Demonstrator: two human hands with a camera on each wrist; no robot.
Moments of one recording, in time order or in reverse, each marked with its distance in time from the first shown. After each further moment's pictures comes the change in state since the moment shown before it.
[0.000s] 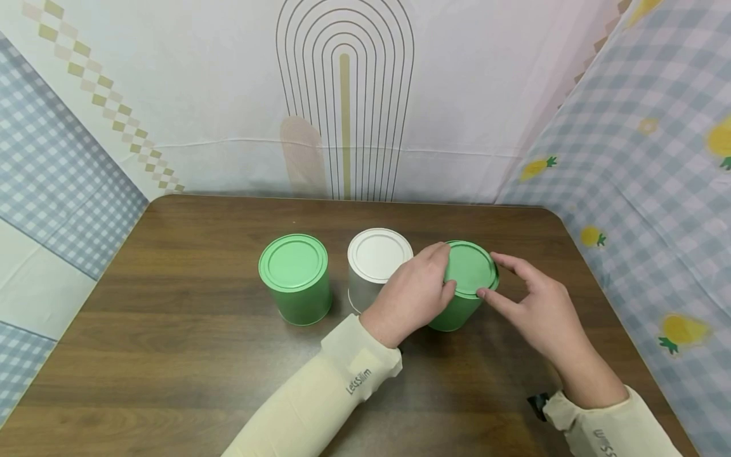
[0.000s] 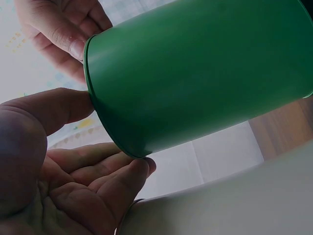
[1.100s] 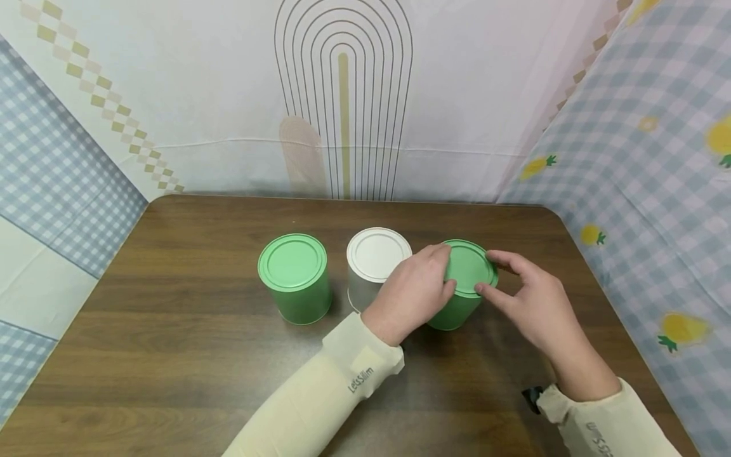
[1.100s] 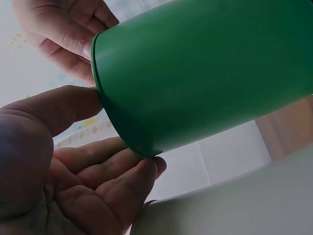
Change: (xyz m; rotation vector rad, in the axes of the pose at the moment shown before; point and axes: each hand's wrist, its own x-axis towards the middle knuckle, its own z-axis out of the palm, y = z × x) left_hand 0.004 0.005 -0.003 0.028 -0.033 -0.050; right_hand 0.007 -0.007 -0.005 0.043 -0.108 0.112
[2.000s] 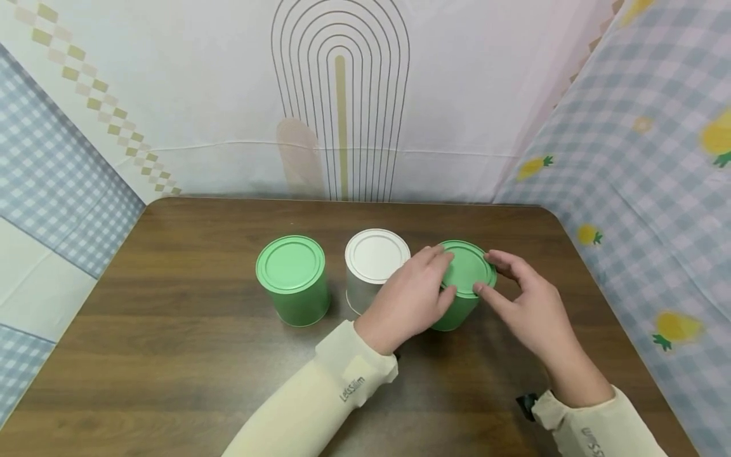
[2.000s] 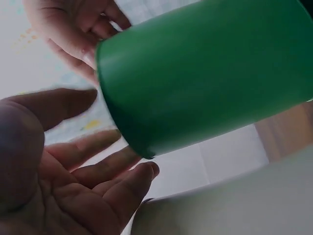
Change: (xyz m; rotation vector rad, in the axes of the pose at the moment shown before) left_hand -0.010 -0.003 0.000 -0.036 0.040 0.089; right_hand -0.006 0.004 0.008 0.078 0.060 -0.033
